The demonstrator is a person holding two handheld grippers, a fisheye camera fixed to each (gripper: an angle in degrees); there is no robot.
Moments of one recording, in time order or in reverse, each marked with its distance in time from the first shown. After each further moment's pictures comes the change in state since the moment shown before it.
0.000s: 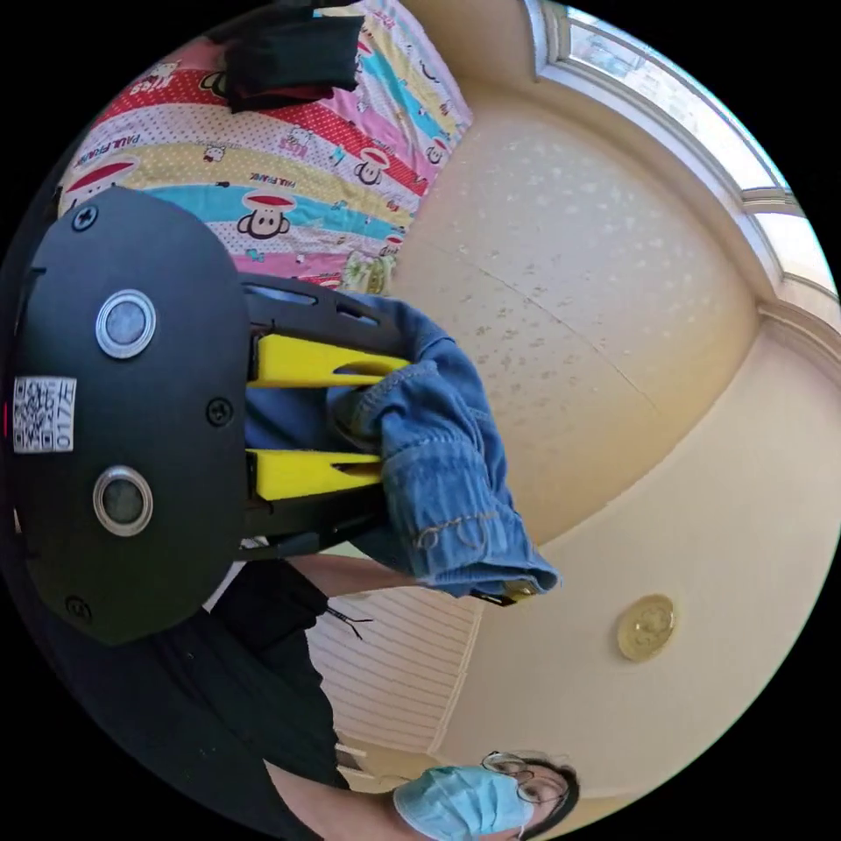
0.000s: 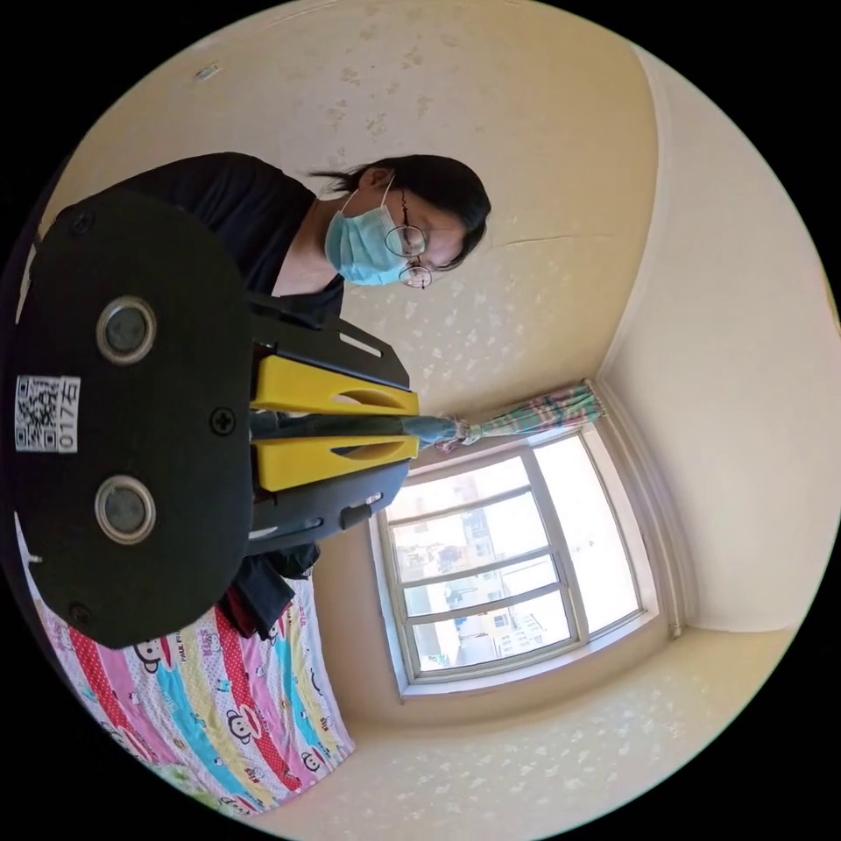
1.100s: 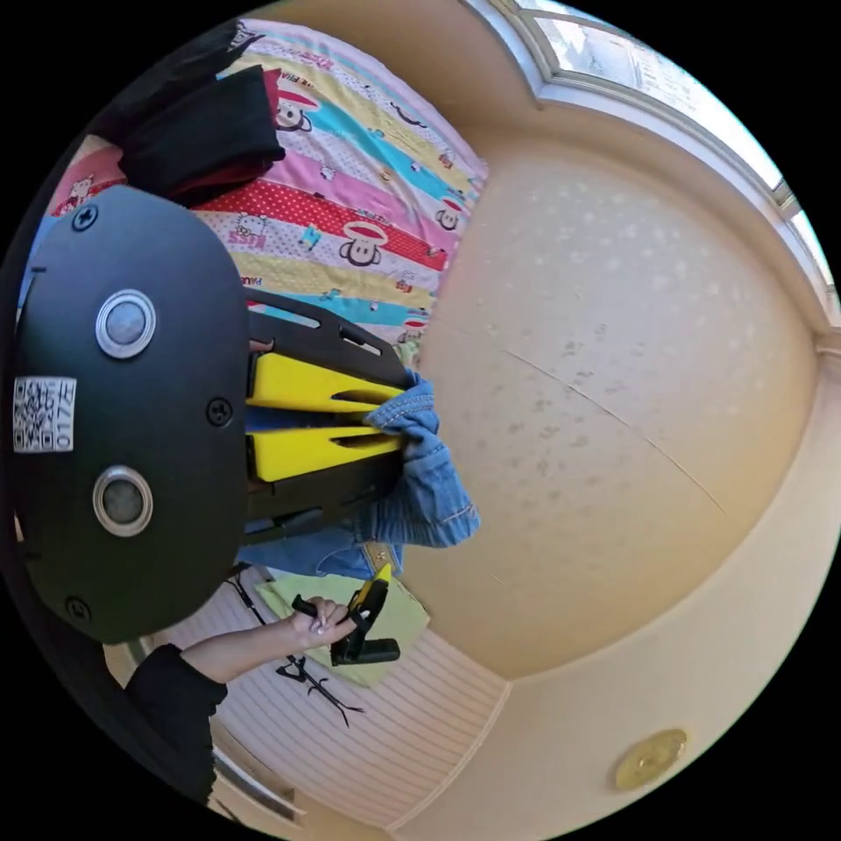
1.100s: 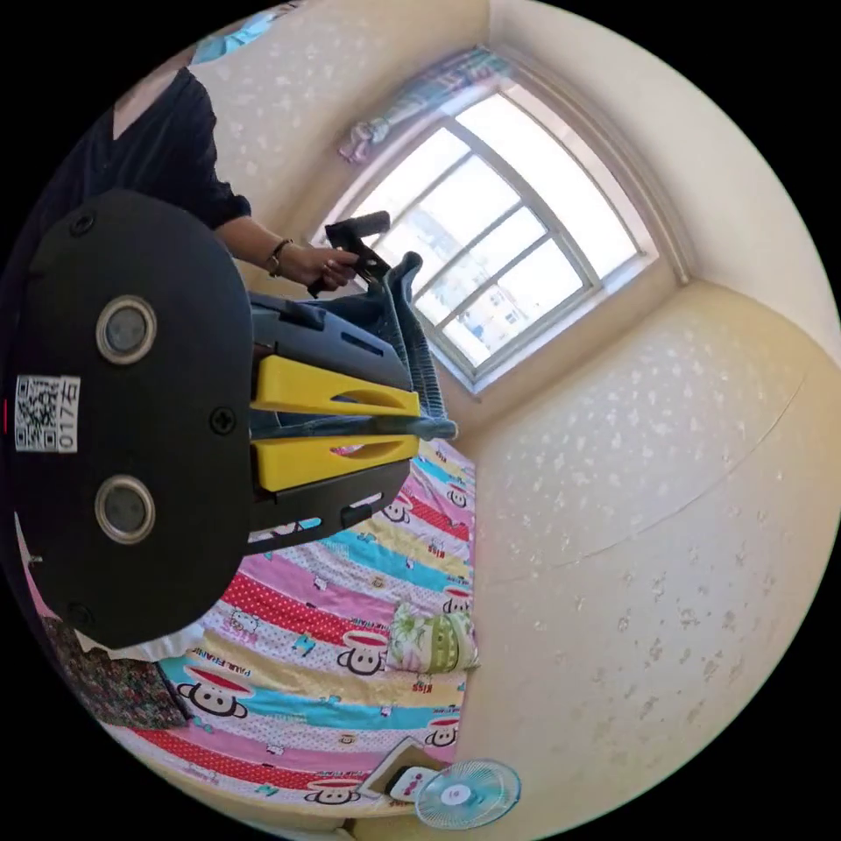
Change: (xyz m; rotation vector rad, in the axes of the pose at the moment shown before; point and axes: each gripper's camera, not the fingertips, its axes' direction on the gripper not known) left arm -0.289 -0.407 0.303 -0.481 -0.236 -0.146; right arm 0.432 0.151 -0.268 0.056 1.057 0.698
